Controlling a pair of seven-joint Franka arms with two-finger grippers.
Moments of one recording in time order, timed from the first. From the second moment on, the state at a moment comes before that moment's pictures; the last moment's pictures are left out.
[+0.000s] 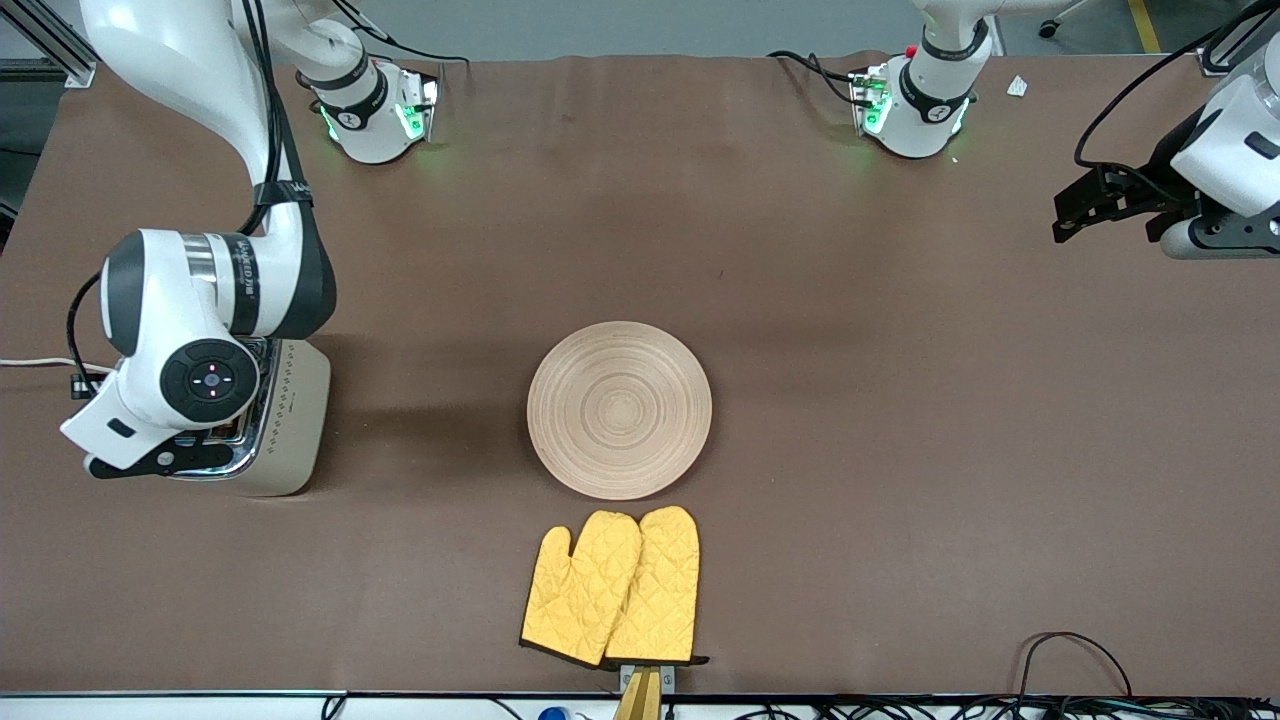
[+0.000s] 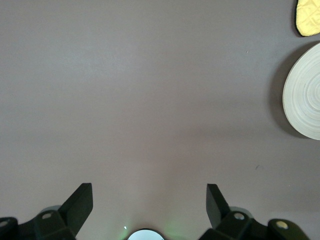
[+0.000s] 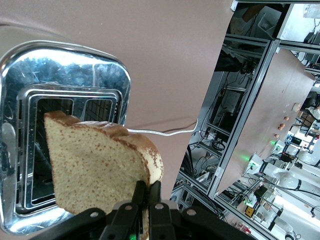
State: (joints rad) left arm 0.02 -0.01 -0.15 -1.52 -0.01 1.45 -0.12; right arm 0.47 0.51 -0.38 -1.43 -0.60 1.54 0.03
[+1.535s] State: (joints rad) left arm 0.02 -0.01 -0.15 -1.52 -0.01 1.45 -0.12; right arm 0.34 0.15 -0.39 -1.52 0.02 1.60 0.07
